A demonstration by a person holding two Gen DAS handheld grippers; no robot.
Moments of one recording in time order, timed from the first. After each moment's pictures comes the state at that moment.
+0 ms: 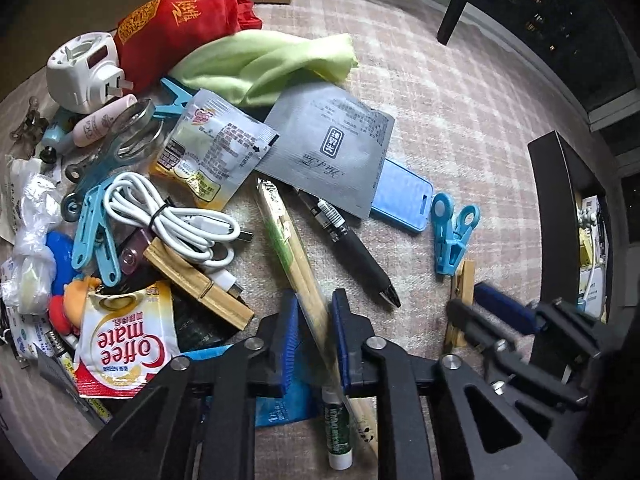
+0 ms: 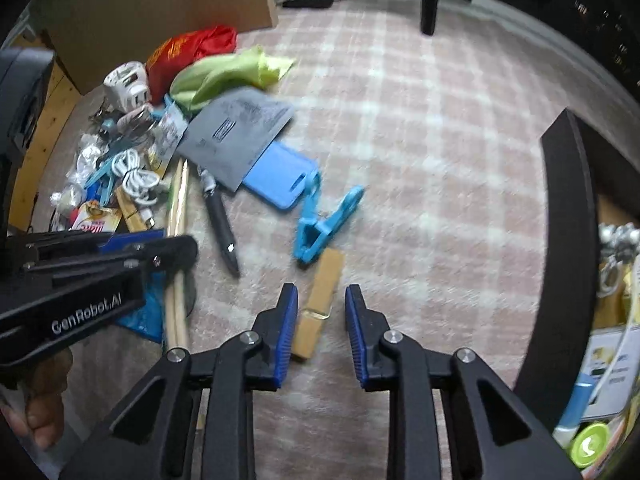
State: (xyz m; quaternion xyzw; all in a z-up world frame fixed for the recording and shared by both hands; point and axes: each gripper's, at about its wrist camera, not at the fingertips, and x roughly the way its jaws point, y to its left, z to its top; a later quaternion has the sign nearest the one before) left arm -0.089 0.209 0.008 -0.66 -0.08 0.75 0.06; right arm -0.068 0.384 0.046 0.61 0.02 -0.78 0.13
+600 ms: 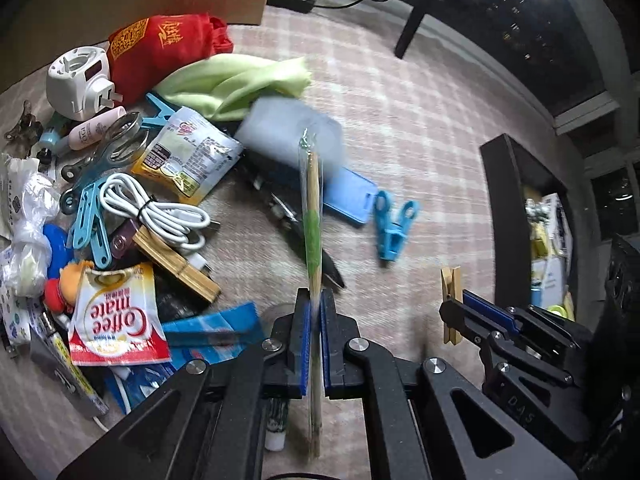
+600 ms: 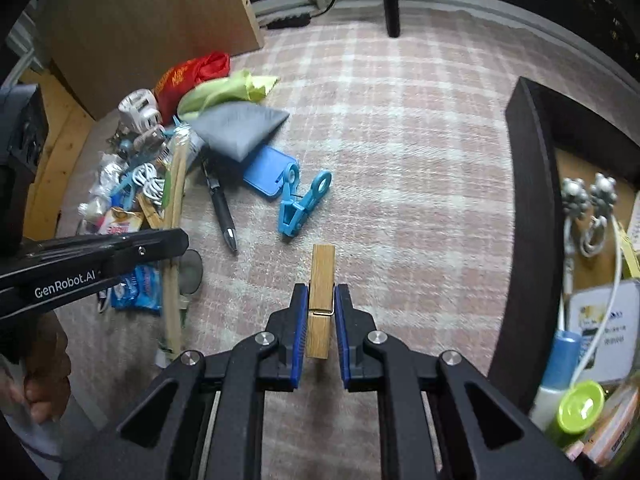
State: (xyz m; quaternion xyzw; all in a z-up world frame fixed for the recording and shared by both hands) left arm -0.069 0.211 0.041 -0.64 -0.11 0.75 0.12; right arm -0.049 0.426 0.084 0.59 -0.04 -0.79 0.14
